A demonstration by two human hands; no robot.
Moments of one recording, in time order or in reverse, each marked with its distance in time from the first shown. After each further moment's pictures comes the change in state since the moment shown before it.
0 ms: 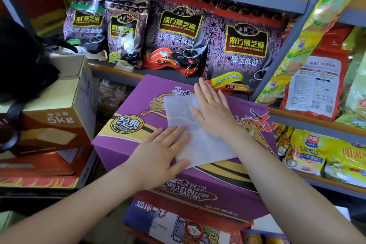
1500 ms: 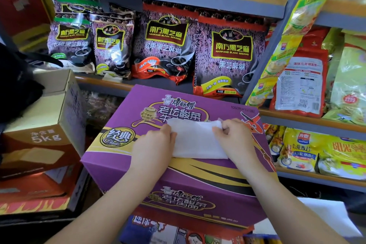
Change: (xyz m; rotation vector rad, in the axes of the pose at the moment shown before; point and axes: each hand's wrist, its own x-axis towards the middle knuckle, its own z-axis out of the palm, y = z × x) left_hand 0.039 0.013 -0.021 -0.223 0.201 -0.432; right_hand -0.065 0.007 -0.008 0.404 0.348 0.448
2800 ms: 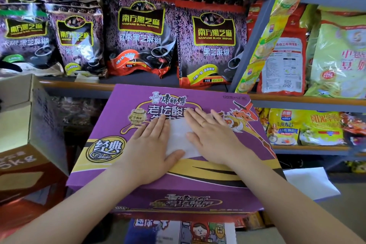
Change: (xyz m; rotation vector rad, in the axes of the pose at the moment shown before) left_hand 0.022 -0.031 0.004 0.207 -0.439 0.420; right_hand 0.004 -0.011 0.027 -0.565 -0.429 -0.298
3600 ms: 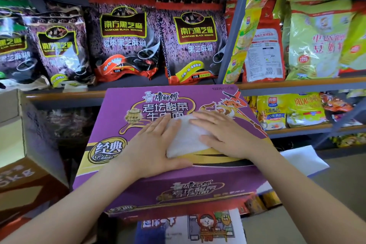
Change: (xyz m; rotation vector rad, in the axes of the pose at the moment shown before) left_hand -0.002 -0.003 -0.006 -0.102 -0.032 0.232; right_hand -0.041 0.021 0.001 0.239 0.024 -0.077
